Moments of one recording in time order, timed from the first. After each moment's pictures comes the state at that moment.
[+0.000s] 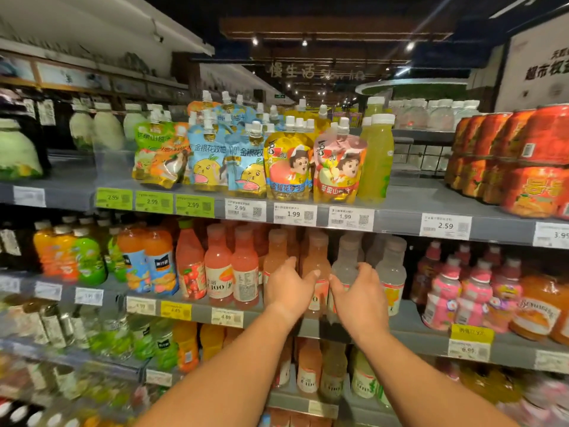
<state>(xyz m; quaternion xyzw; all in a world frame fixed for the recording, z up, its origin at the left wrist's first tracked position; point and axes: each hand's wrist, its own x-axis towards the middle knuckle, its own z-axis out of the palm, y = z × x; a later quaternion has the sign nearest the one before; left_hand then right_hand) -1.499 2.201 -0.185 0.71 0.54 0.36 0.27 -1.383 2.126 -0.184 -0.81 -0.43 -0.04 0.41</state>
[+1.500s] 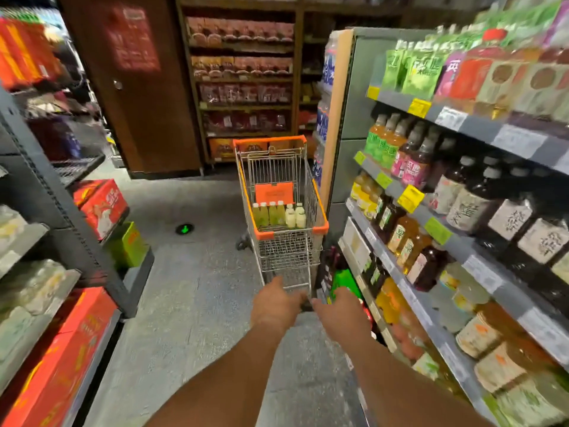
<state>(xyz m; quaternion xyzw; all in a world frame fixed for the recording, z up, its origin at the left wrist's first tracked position) -2.432 2.285 -0.340 0.17 0.89 0.38 0.19 -2.328 2.388 -0.345 -0.45 -0.82 0.34 0.10</state>
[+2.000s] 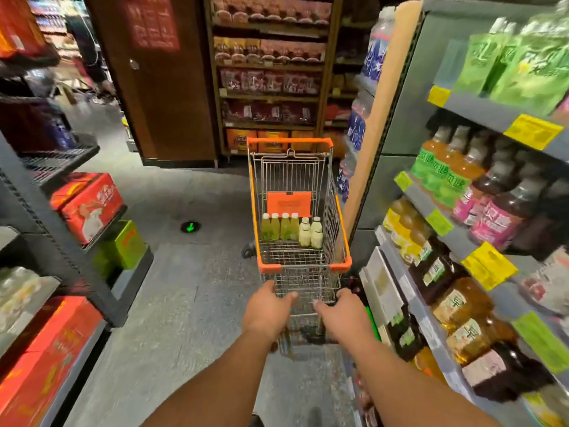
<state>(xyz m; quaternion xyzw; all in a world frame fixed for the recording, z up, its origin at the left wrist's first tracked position) -2.643 2.420 -0.385 0.10 0.91 0.35 0.17 -2.545 2.552 -0.370 -0.42 -0.85 0.32 0.02</state>
